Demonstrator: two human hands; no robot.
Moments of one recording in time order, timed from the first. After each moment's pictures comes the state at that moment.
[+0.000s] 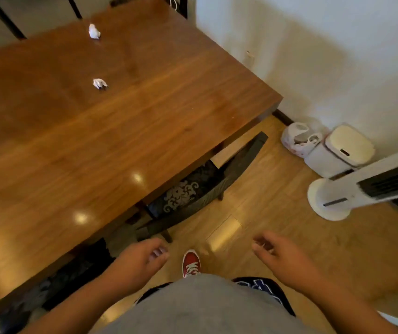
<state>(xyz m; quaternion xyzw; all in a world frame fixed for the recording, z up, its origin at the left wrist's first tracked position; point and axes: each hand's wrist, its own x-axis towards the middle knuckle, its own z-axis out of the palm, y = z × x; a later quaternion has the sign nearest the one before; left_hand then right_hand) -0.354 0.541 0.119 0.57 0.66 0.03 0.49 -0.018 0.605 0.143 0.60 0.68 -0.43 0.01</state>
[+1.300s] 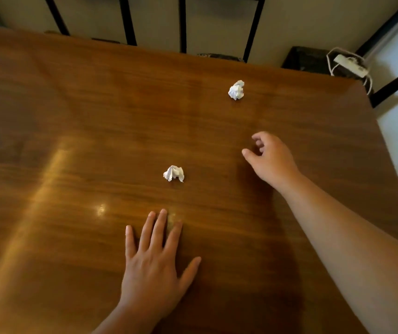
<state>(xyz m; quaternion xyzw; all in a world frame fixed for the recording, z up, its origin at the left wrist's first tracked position) -0.498 0.948 -0.010 0.33 0.93 0.07 0.11 -0.529 1.276 0.029 0.32 0.89 -0.32 -0.02</state>
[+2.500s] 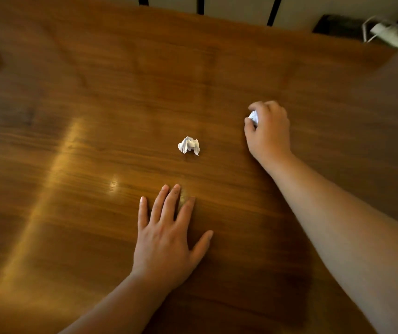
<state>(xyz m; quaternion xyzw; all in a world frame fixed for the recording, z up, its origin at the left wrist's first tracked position) -0.494 0.947 -0.003 0.32 0.94 0.10 0.07 -0.558 1.238 -0.007 0.23 0.94 -0.16 -0.19</state>
